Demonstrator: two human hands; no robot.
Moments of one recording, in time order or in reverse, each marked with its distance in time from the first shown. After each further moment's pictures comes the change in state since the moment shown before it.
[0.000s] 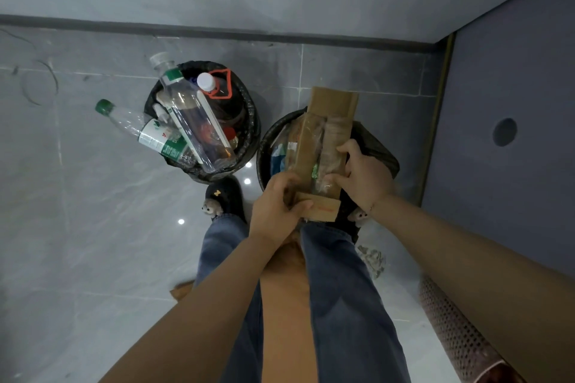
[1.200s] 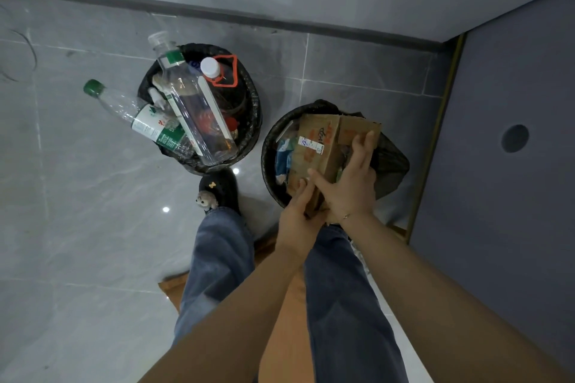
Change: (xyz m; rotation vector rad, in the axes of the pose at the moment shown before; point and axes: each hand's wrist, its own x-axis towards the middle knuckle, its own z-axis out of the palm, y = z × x) left_hand -0.011 -0.001 0.042 -0.436 -0.129 -0.197; right_hand -0.004 -0.041 0.046 0.134 0.268 0.288
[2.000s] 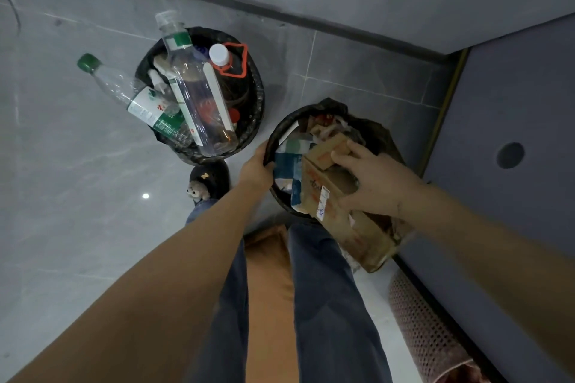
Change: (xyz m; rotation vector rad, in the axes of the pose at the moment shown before) left_hand 0.089 -0.006 -0.080 0.297 0.106 -0.179; right_hand 0.027 -0.025 -0.084 -0.586 -0.700 -0.361
